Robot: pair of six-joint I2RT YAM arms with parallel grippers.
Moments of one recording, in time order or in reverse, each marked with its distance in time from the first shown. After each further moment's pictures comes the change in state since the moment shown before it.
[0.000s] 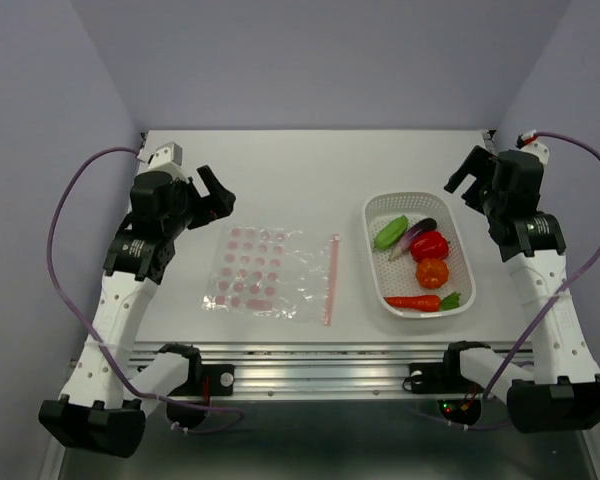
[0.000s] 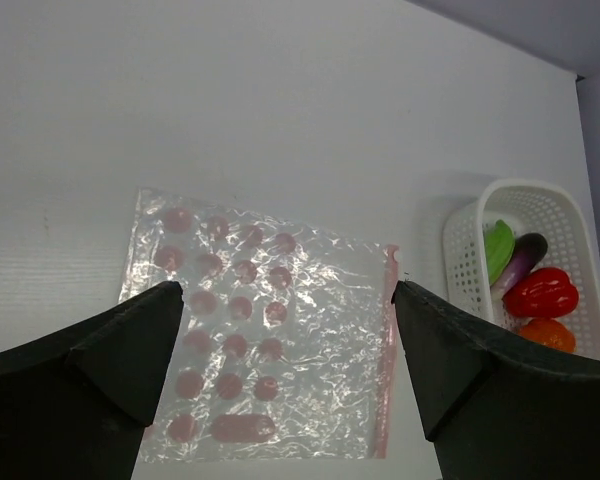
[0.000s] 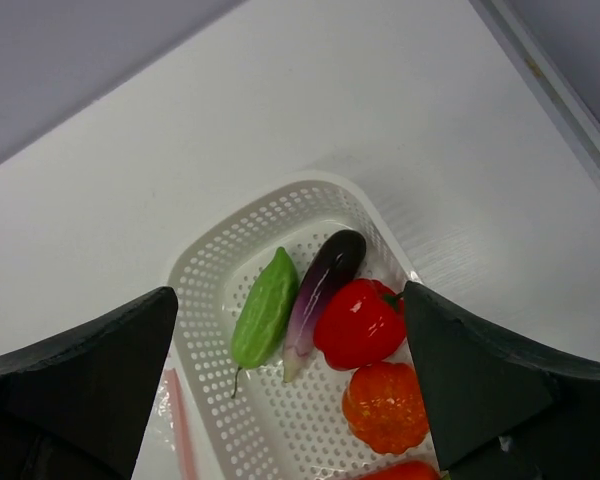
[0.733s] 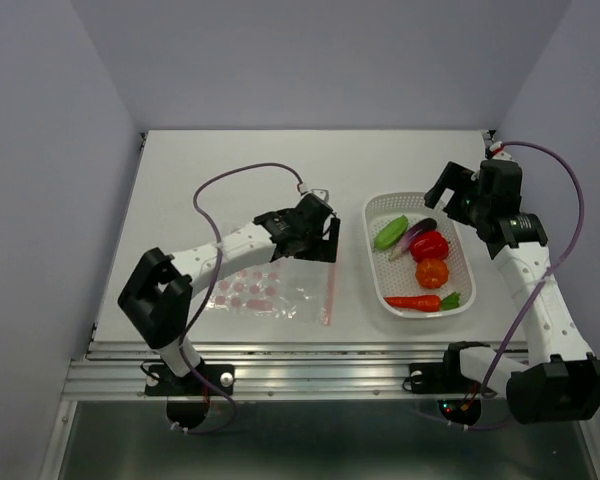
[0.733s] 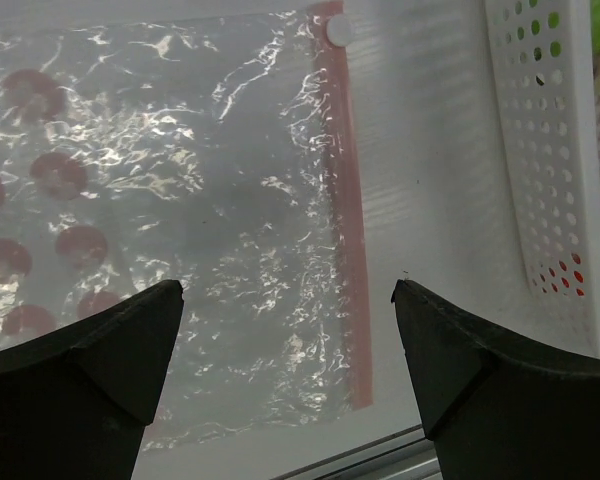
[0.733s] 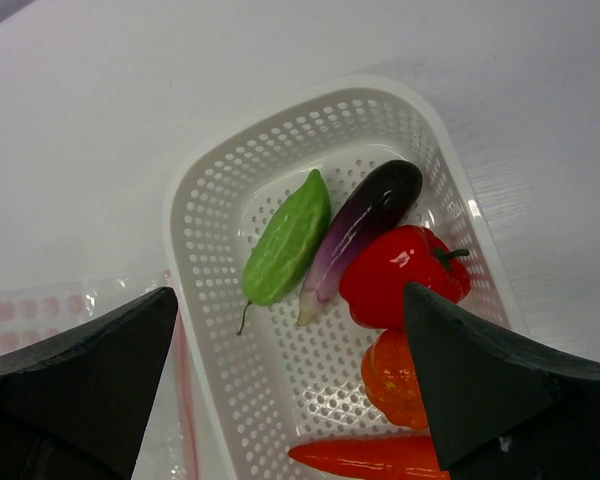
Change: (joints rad) left arm -0.654 0.634 0.085 0.050 -0.245 -0.107; right arm 0.000 0.037 -0.114 0.049 -0.224 -0.035
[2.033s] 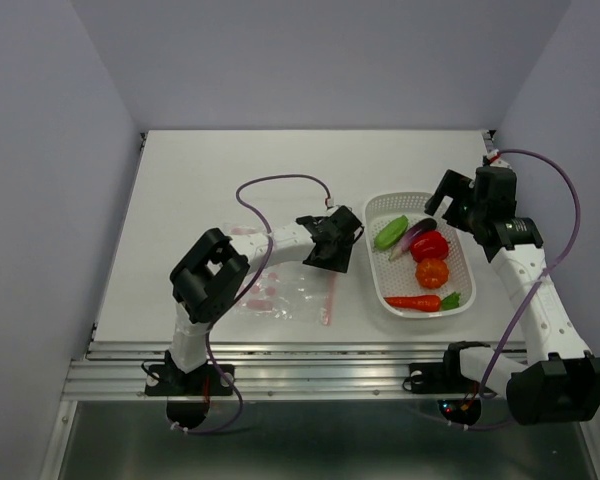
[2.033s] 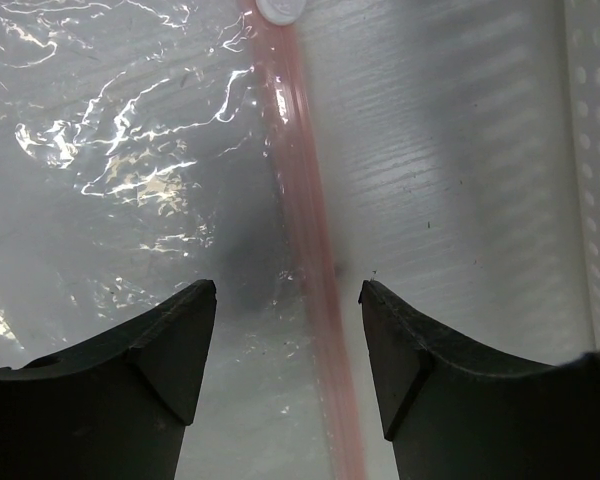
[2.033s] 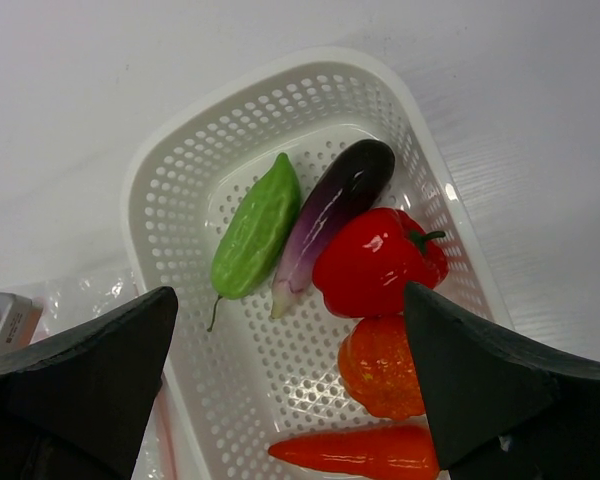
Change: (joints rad) left arm -0.117 0.378 0.188 -0.022 -0.045 -0.003; right arm 0.000 -0.002 -0.070 0.000 0.037 -0.005
